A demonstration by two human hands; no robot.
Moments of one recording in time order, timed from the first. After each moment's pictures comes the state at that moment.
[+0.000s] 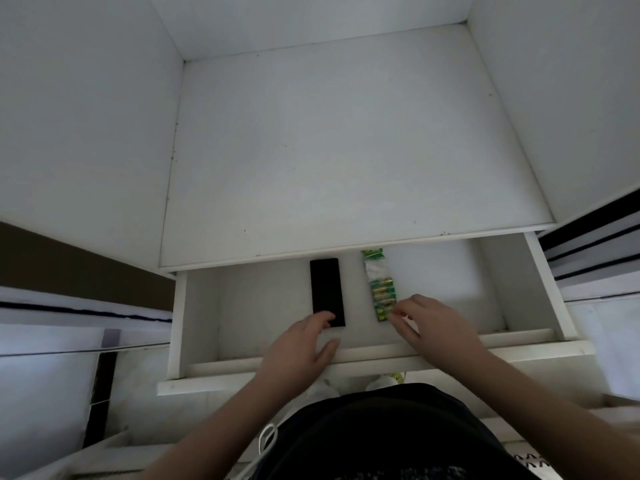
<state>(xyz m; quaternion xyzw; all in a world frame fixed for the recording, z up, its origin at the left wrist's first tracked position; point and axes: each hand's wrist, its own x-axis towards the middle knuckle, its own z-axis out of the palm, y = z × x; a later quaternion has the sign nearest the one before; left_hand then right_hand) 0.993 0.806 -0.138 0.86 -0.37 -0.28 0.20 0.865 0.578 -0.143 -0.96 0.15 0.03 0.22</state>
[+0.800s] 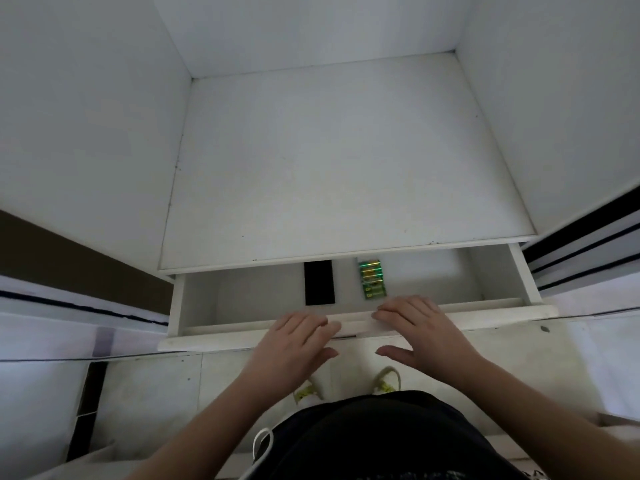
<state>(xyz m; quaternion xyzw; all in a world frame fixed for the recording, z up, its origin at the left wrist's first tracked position) 0.999 0.807 -0.126 0.78 -0.60 0.05 0.16 0.854 0.570 -0.131 -0.99 -0.02 -0.06 0.15</state>
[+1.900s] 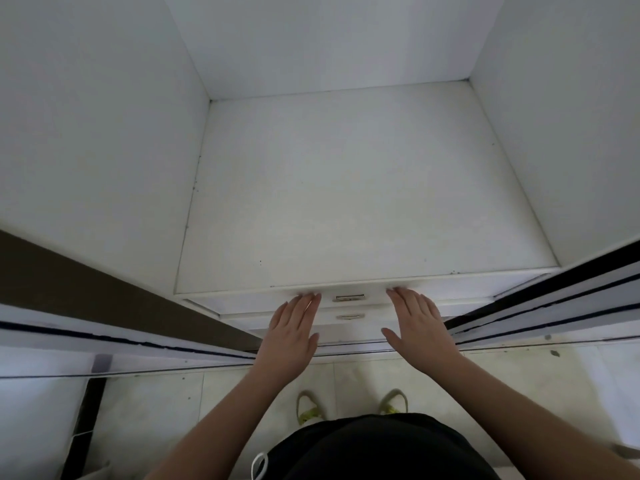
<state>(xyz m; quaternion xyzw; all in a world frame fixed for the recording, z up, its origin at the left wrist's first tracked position) 1.058 0.804 -0.181 0.89 -0.45 -0.11 0.06 0.918 0.574 -0.163 -0.97 0.19 0.07 0.10</state>
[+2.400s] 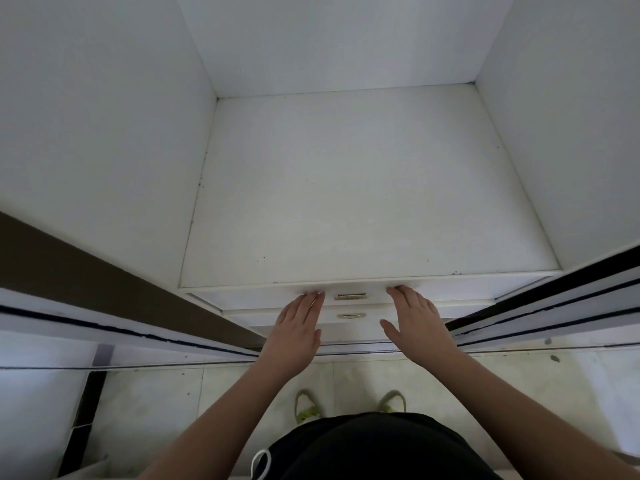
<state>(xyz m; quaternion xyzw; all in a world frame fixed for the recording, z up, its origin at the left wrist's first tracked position) 1.058 0.799 -0.186 0.89 -0.45 -0.10 0.03 0.930 0.576 -0.157 -0.97 0.20 0.08 0.15</state>
